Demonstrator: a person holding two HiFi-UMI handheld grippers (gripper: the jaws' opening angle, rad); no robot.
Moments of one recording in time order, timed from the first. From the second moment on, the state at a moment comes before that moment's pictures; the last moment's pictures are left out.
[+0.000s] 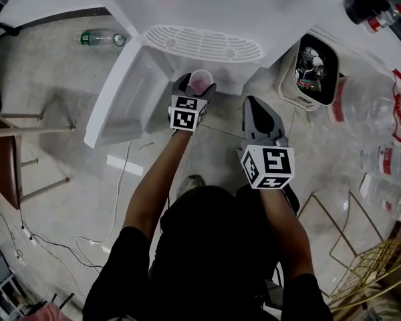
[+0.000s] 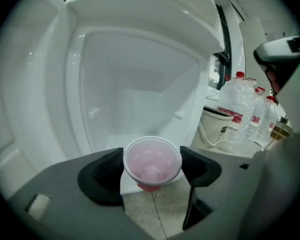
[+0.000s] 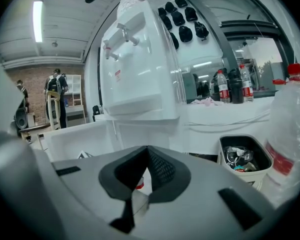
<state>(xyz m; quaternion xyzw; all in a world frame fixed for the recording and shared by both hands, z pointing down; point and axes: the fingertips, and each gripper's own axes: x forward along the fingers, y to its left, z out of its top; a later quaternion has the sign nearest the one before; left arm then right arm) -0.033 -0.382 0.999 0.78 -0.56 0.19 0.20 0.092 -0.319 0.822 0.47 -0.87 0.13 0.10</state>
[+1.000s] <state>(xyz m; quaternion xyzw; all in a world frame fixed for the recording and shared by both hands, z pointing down) -0.097 -0.256 0.766 0.79 -0.57 0.16 0.15 0.046 -0.262 0.719 0.36 -0.93 0.07 0.08</state>
